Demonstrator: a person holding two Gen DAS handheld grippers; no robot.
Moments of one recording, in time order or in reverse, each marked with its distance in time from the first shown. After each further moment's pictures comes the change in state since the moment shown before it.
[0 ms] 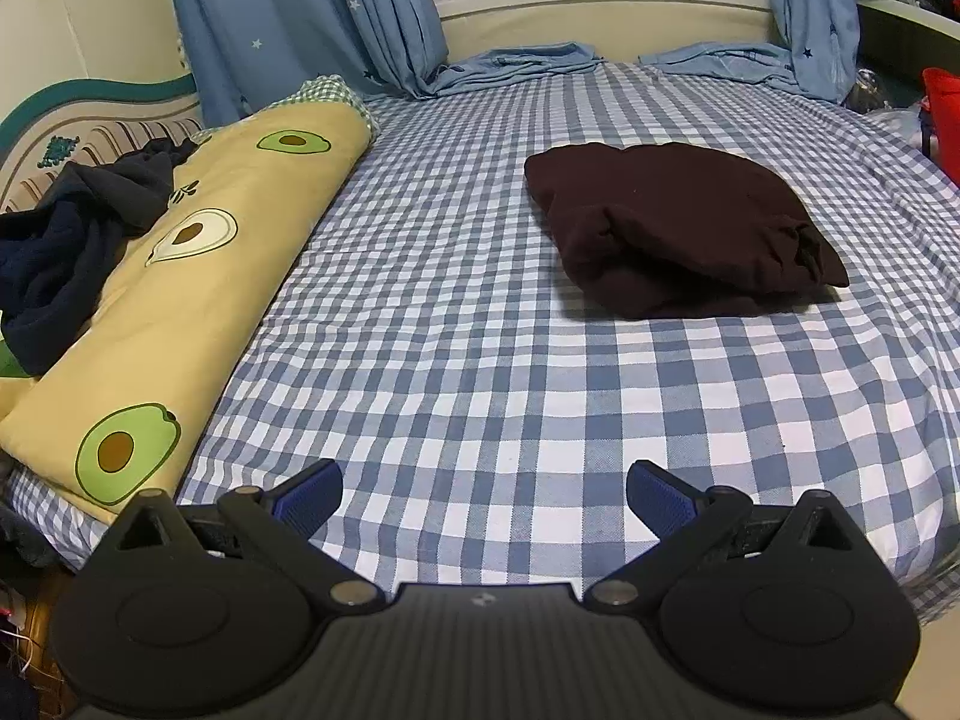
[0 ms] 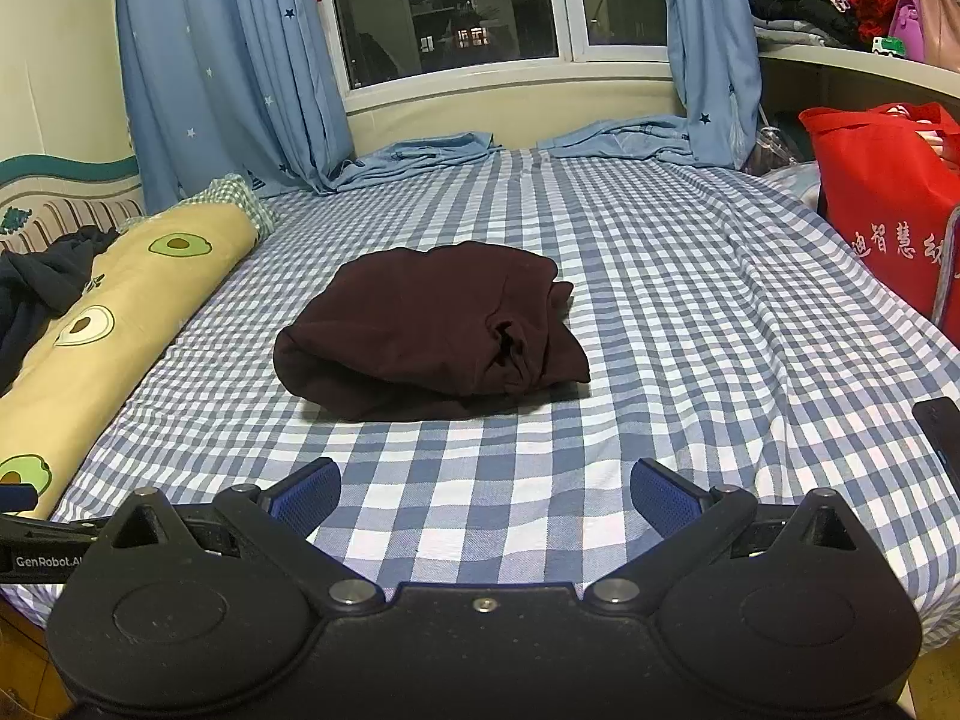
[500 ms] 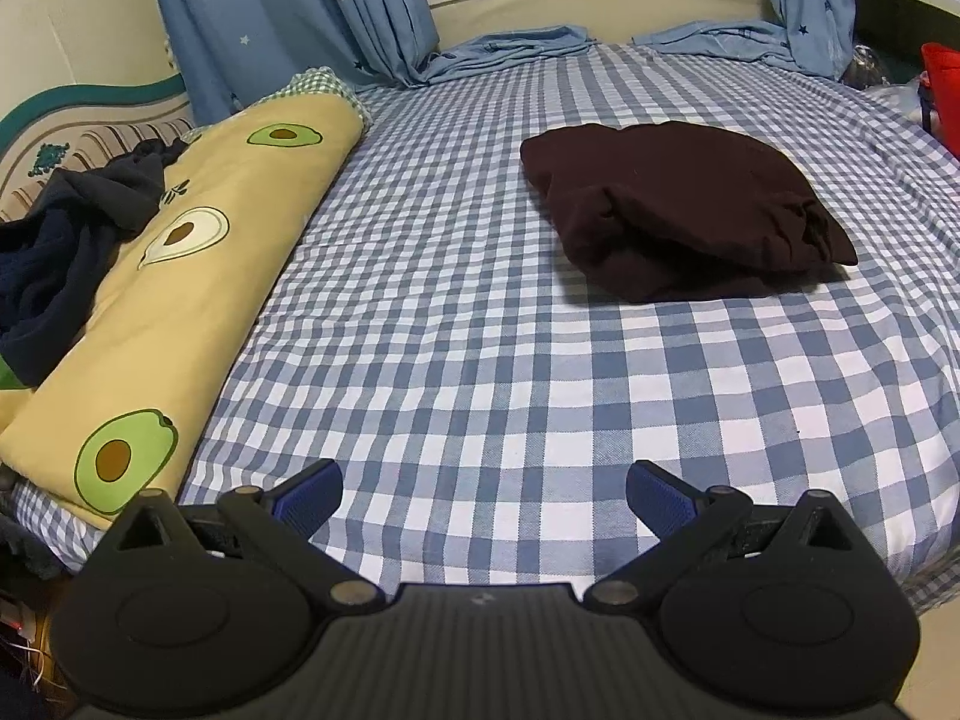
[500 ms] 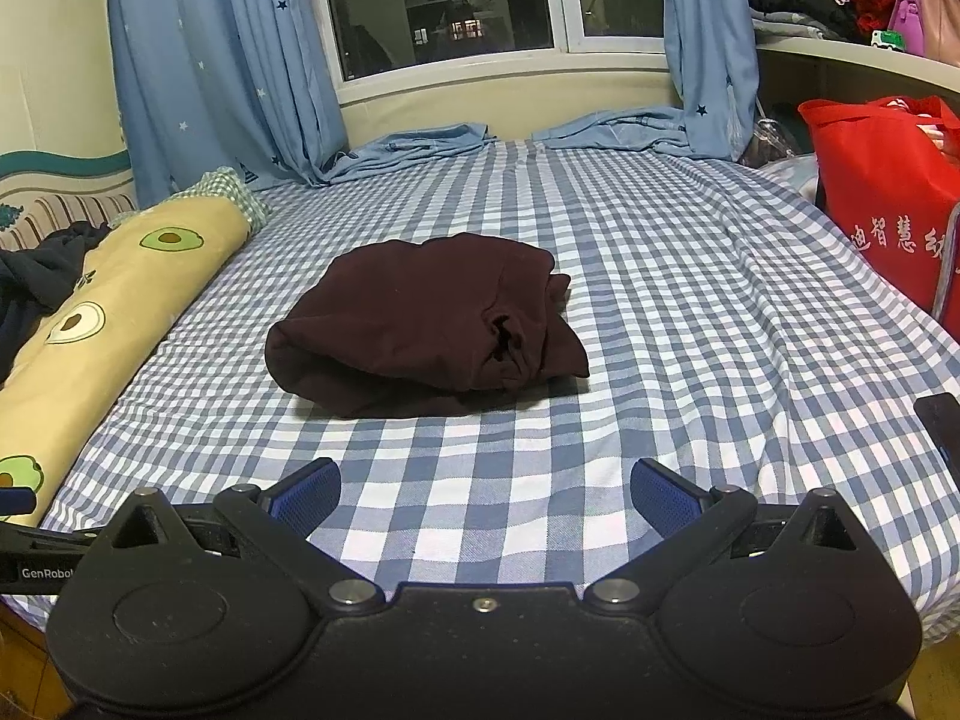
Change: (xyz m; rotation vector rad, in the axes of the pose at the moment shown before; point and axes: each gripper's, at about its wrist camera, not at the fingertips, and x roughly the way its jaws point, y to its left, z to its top) left arm 0.015 0.002 0.002 0.041 0.026 0.003; right arm 0.015 0.003 0.002 0.003 0.019 -0.012
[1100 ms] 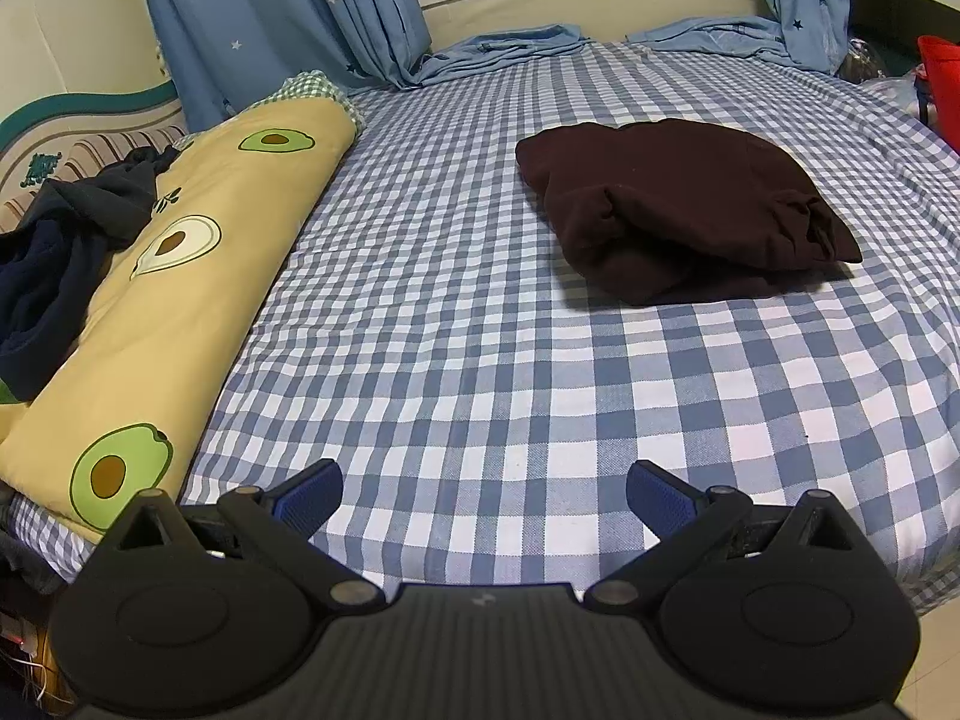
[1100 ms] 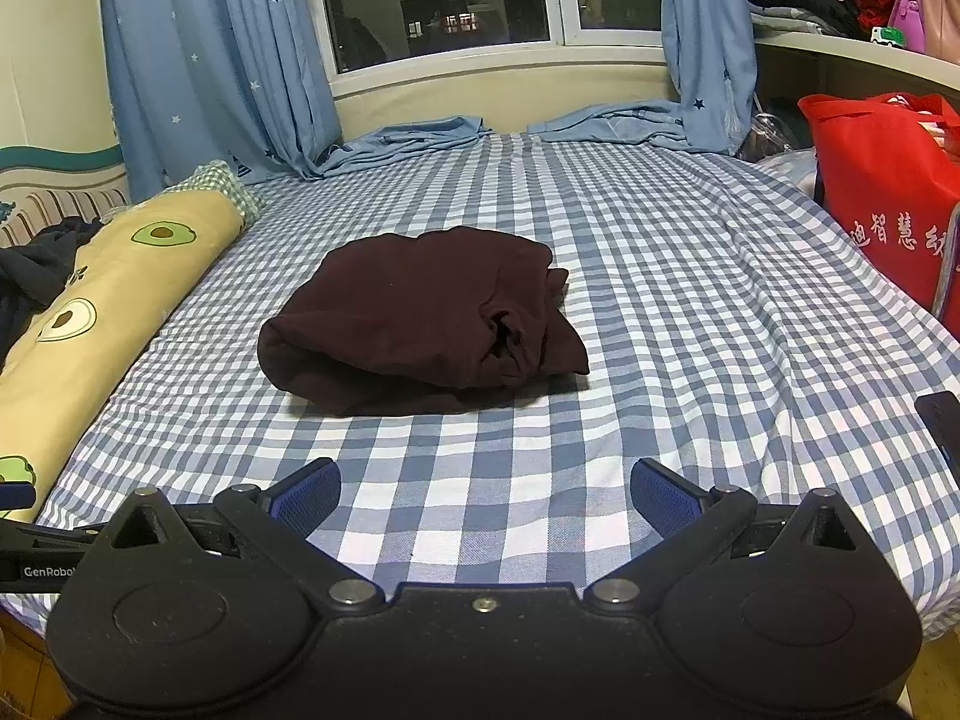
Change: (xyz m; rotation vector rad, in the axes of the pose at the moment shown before) left arm 0.009 -0.001 0.005 0.017 -0.004 -0.003; right arm 0.009 0.000 0.003 0.000 0.015 -0.011
